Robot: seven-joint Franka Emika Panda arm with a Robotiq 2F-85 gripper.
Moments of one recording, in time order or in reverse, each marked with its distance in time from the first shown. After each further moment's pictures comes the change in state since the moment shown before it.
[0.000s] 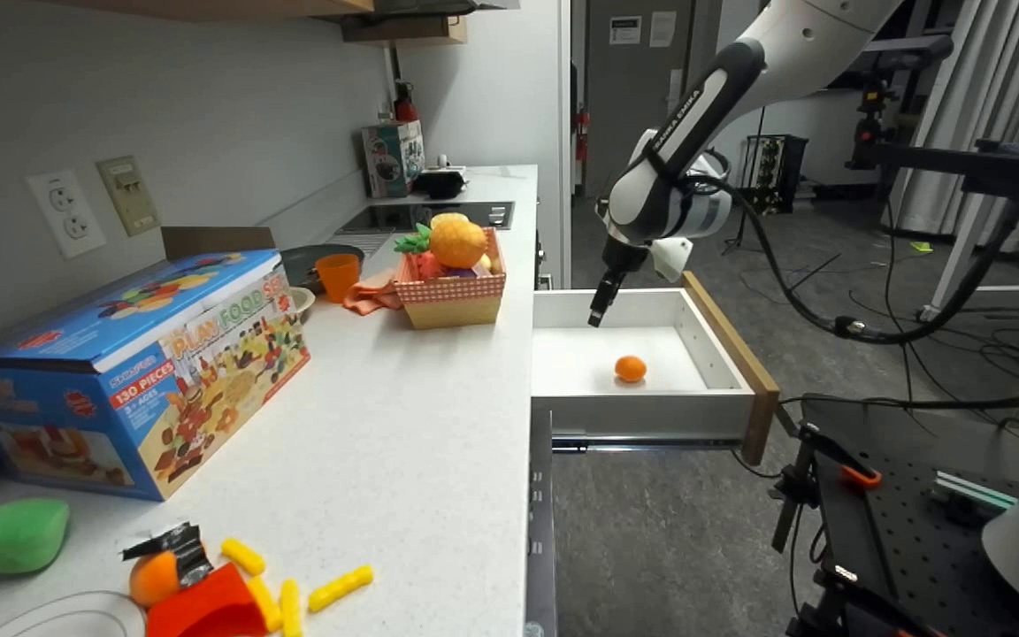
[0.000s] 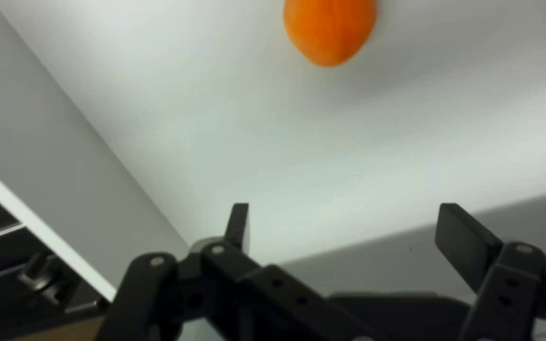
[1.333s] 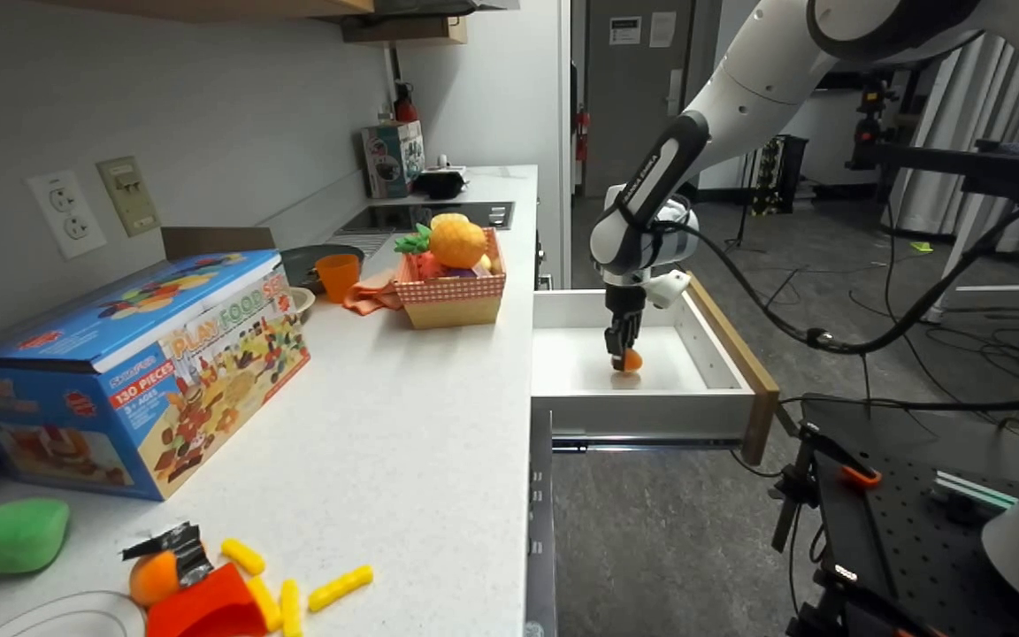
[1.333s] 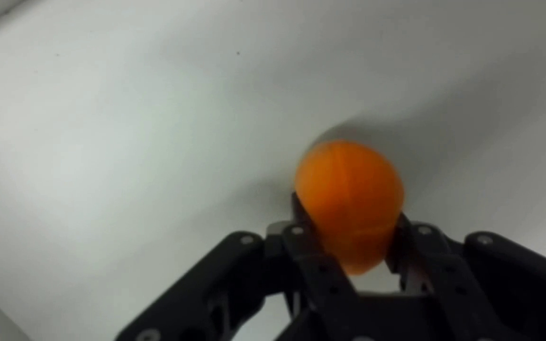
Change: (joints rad) arm 0.150 0.254 -0.205 0.281 -0.043 -0.373 0.171
